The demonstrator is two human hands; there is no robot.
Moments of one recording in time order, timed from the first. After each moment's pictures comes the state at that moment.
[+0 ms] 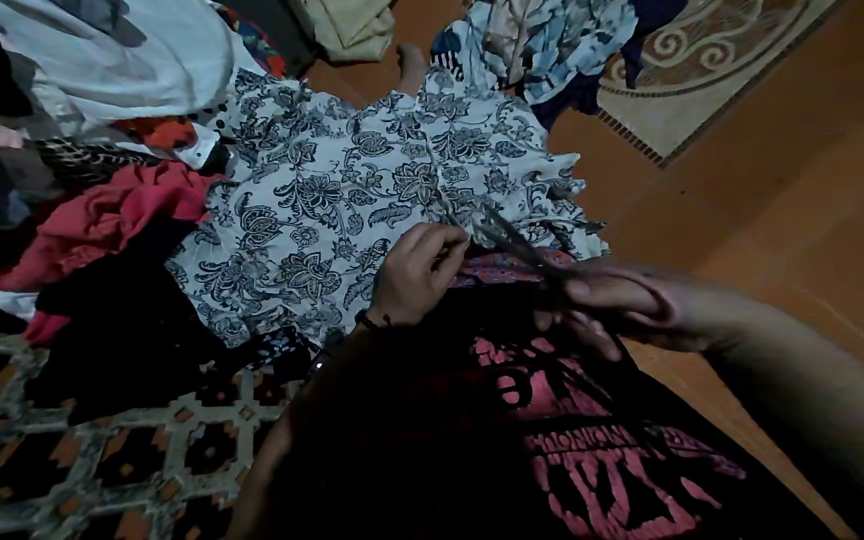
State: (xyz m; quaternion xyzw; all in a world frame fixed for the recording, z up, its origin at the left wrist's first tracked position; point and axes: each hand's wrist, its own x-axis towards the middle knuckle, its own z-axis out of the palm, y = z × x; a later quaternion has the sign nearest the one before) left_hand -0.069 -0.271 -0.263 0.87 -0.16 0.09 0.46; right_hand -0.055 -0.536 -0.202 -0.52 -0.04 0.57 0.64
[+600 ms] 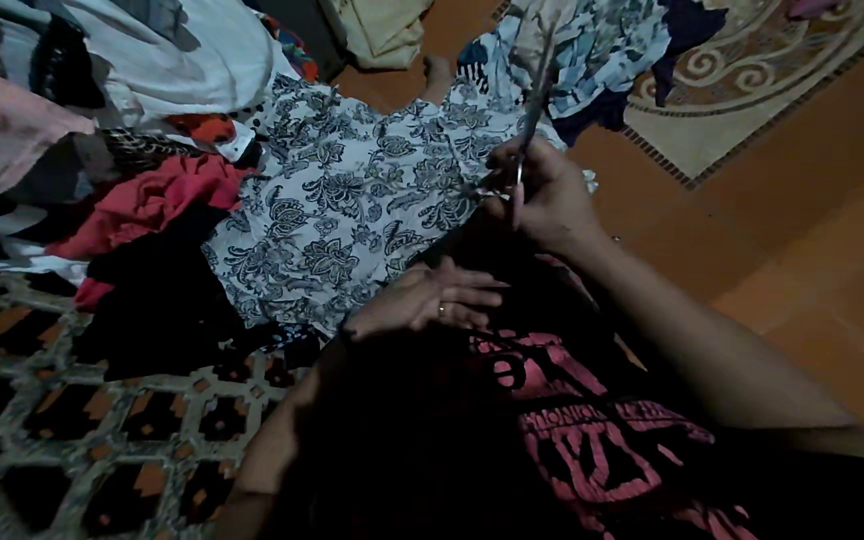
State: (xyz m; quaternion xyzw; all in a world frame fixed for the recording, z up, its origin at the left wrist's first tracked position) left_hand -0.082 -0.248 -0.198 0.56 0.04 -0.42 0.72; right_hand 0.010 -0.455 -0.251 -0.76 -0.18 0.06 0.62
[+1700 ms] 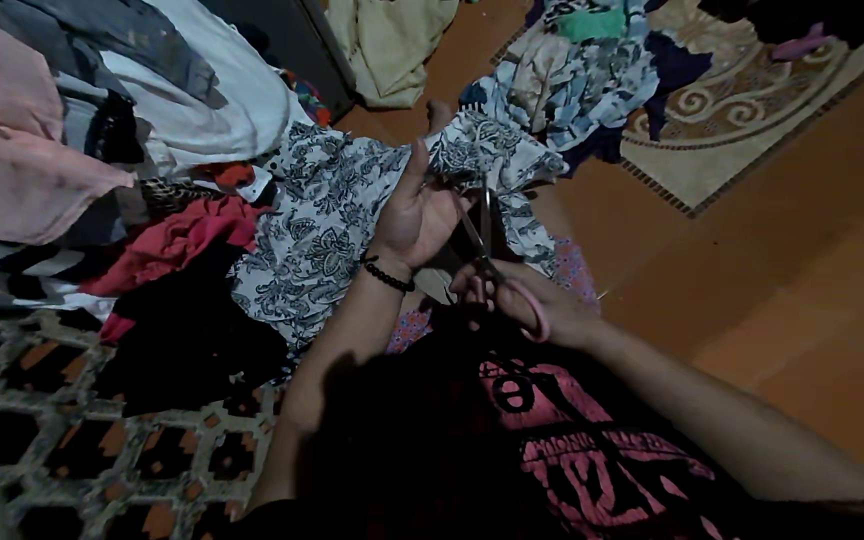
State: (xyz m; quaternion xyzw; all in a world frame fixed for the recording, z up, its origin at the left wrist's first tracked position) left_hand 0.038 -0.272 -0.200 0.38 0.05 -0.18 0.91; right_hand -0.028 -0.455 -0.232 -0.58 -0.21 0.34 0.71
